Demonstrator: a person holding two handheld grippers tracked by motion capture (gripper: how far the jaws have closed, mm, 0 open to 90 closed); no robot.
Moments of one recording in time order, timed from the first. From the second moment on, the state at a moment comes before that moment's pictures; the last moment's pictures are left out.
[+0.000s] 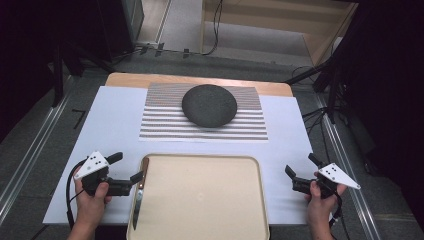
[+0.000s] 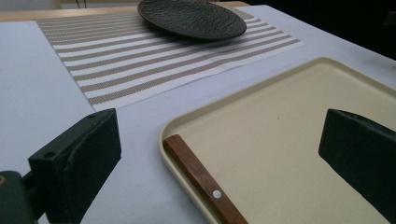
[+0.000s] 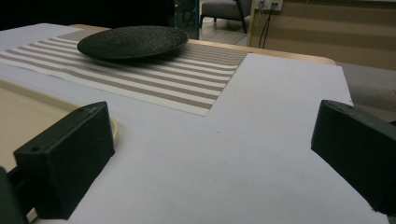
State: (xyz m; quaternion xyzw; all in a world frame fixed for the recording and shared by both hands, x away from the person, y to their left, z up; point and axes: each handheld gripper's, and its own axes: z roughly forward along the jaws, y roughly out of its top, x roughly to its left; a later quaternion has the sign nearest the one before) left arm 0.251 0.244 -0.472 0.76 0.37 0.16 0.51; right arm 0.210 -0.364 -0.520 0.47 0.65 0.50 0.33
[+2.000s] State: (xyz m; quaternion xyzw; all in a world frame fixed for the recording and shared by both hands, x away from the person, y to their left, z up) left arm 0.263 0.346 -0.489 0.70 0.45 0.23 0.50; right arm 0.211 -0.364 -0.520 0.47 0.65 0.50 0.33
